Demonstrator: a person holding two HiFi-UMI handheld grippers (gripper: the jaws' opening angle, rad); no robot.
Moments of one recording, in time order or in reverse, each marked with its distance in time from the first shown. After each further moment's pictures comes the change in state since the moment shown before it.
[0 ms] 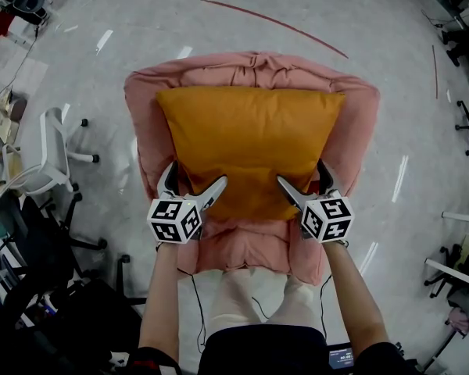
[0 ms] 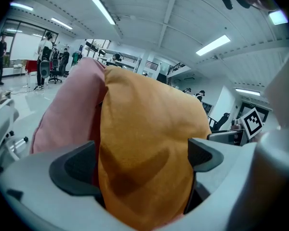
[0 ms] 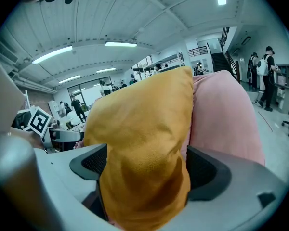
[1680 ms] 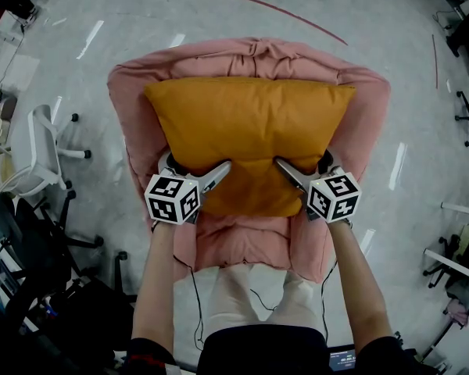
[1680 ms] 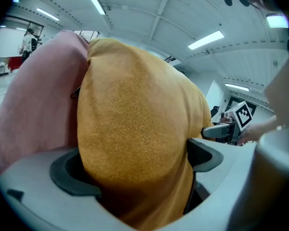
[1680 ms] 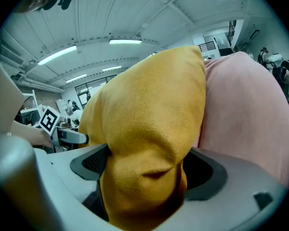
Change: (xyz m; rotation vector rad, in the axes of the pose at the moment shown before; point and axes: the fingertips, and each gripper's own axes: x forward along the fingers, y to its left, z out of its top) left arm 0.062 0.001 -0.004 0.065 0.082 -0.122; right arm 0.046 -0.024 0.002 -0.023 0.028 0.096
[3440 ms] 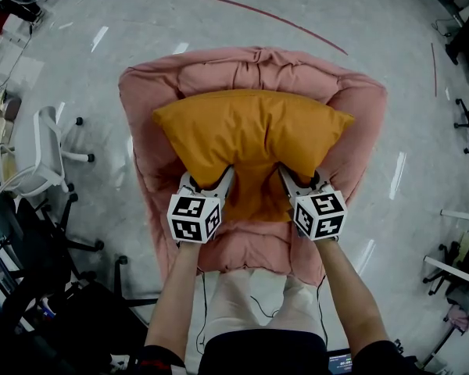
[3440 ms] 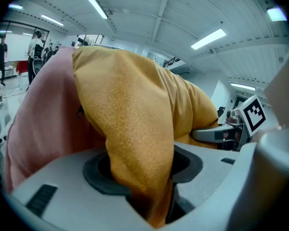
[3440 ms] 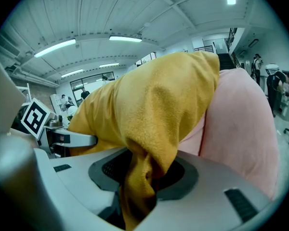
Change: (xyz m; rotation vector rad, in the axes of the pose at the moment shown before) left arm -0.017 -0.039 -0.006 -0.015 -0.020 0.078; right arm -0.012 0.038 -0.004 -0.027 0.016 -0.086
